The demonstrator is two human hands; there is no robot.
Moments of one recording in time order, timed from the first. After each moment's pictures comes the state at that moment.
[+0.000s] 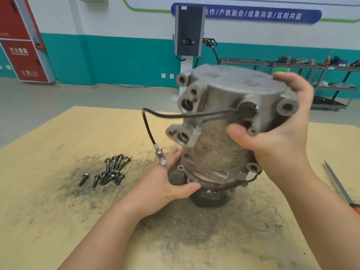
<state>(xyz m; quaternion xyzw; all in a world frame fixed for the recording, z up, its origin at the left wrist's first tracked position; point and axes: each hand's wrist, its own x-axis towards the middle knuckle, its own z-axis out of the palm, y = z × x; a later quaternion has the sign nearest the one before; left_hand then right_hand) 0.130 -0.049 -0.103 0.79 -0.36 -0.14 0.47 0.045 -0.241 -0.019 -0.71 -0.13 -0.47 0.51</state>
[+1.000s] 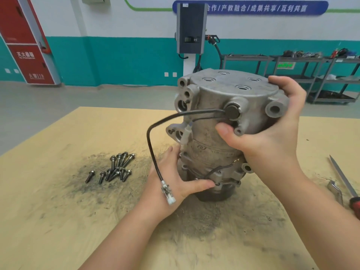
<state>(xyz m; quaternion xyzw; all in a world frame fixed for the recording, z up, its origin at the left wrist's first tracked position) 0.121 -0.068 -0.115 0.83 -0.30 -0.01 0.47 0.047 -0.233 -0.034 -0.71 -0.11 -0.49 0.49</state>
